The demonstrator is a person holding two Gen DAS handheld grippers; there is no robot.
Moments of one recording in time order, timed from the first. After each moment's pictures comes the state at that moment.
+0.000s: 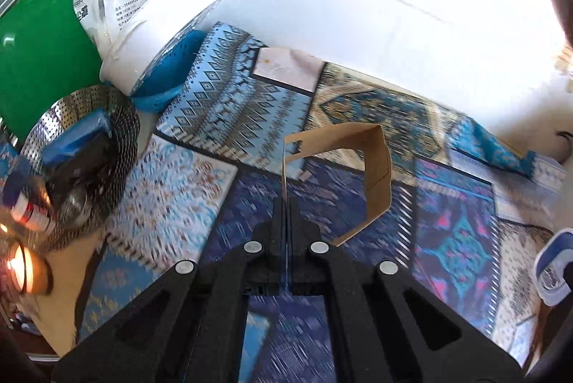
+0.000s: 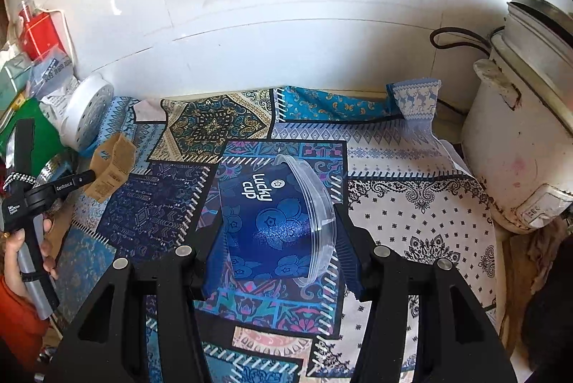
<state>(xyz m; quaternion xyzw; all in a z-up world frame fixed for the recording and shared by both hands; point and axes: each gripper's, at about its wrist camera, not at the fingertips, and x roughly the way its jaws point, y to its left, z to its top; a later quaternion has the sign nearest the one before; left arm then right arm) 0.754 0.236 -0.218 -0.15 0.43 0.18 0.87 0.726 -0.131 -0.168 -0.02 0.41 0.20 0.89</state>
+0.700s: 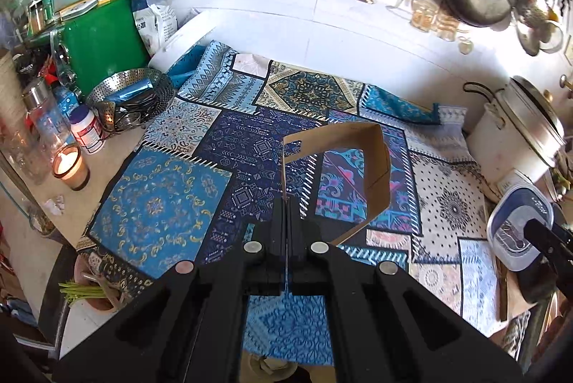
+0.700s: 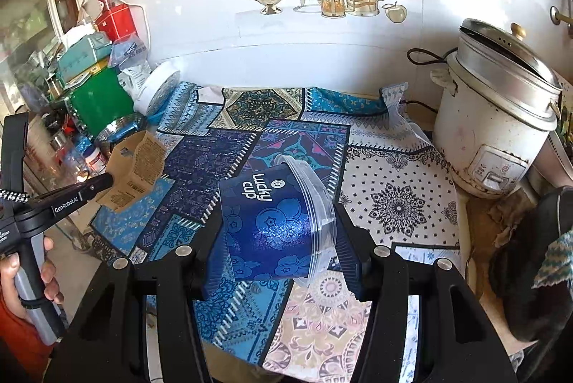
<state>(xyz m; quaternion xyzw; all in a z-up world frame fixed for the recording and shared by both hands) 0.557 0.080 -0.136 -0.13 0.38 0.16 0.90 0.576 -0.202 -0.120 -0.03 0.37 0.27 0.89</state>
